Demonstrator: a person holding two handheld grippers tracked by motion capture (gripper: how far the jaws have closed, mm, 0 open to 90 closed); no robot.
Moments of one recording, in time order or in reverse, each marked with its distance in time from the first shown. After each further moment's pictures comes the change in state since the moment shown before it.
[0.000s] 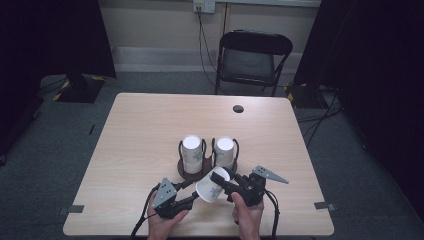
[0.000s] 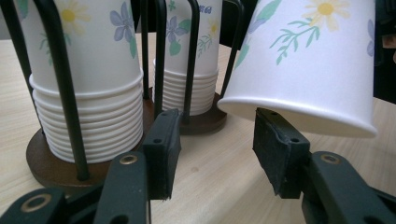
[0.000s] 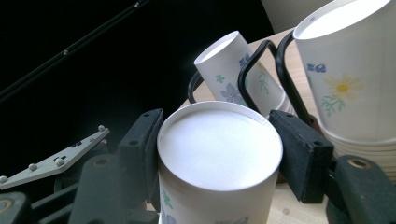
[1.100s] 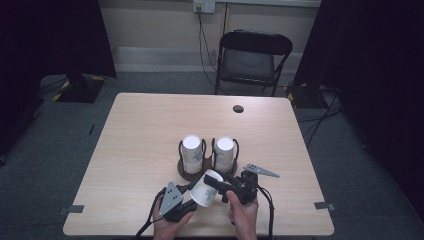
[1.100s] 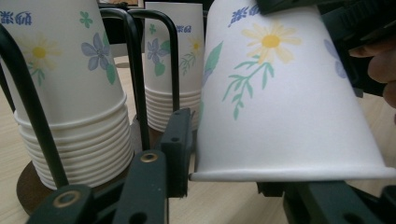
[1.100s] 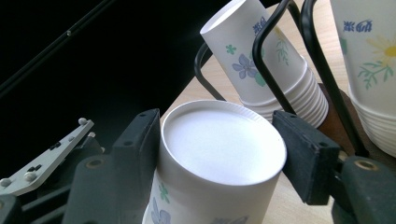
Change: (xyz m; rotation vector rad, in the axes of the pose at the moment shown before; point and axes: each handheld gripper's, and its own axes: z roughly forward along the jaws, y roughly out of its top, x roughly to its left) left arm -0.018 0.001 0.005 -0.055 0.030 0.082; right arm 0.000 -0.001 0.016 0.117 0.032 0.055
